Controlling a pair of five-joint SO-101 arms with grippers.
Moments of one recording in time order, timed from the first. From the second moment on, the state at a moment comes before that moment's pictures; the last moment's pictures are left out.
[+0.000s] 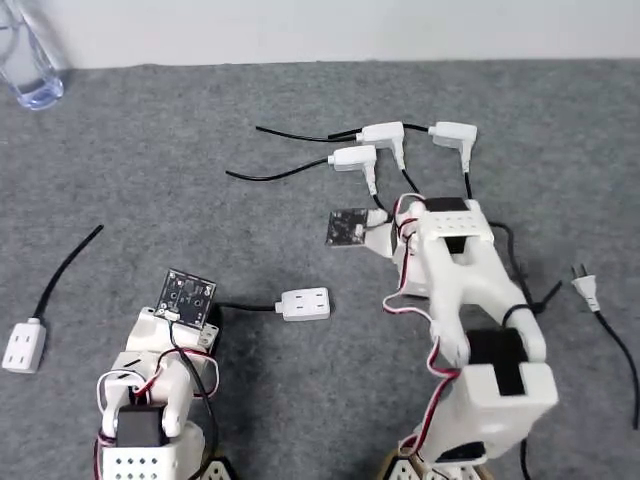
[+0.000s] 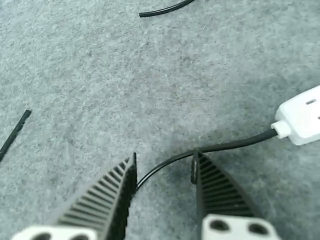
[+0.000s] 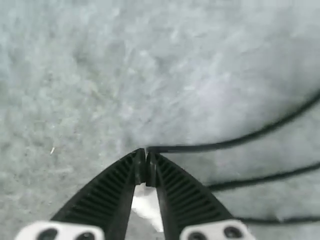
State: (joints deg) left arm -5.2 -101.7 96.7 59.9 -14.8; right arm -6.2 8.0 21.1 62.4 74.5
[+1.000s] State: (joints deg) left arm -5.2 -101.7 96.7 59.9 -14.8; right arm 7.9 -4.0 34.5 62.8 94.5
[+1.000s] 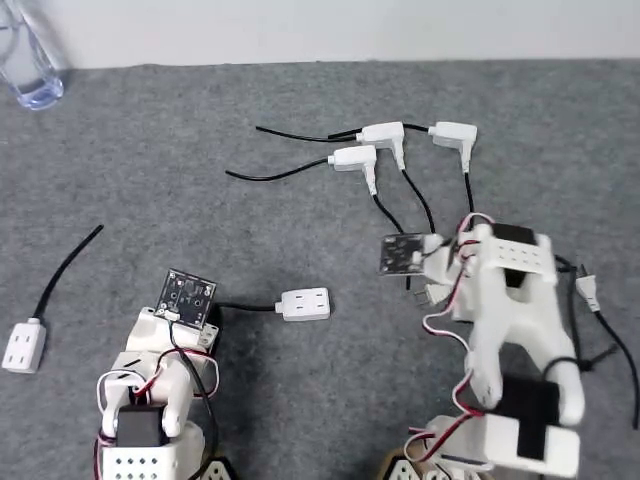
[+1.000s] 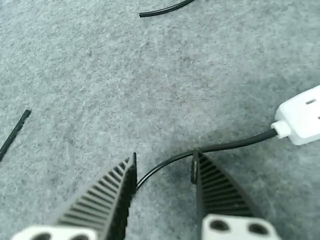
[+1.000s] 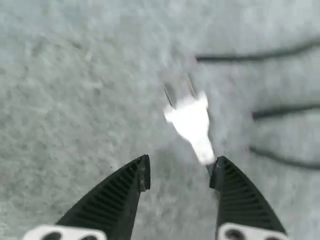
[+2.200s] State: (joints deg) left arm -4.9 -101.7 96.7 59.9 -15.2; right arm 7.4 19.3 11.9 73.0 115.2
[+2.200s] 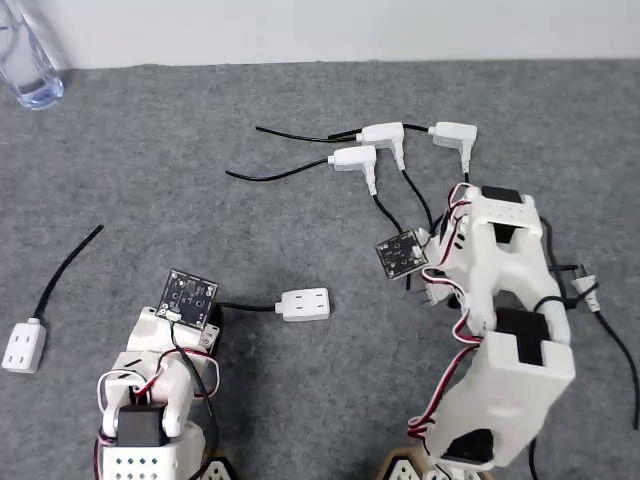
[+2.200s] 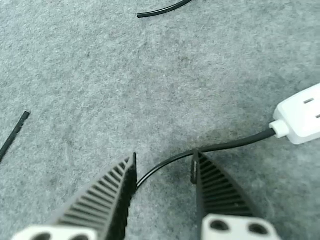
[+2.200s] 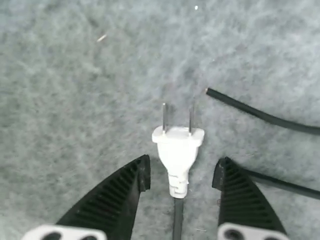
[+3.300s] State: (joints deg) left arm -4.9 -101.7 96.7 59.9 -15.2; right arm 3.5 18.9 12.9 73.5 111.6
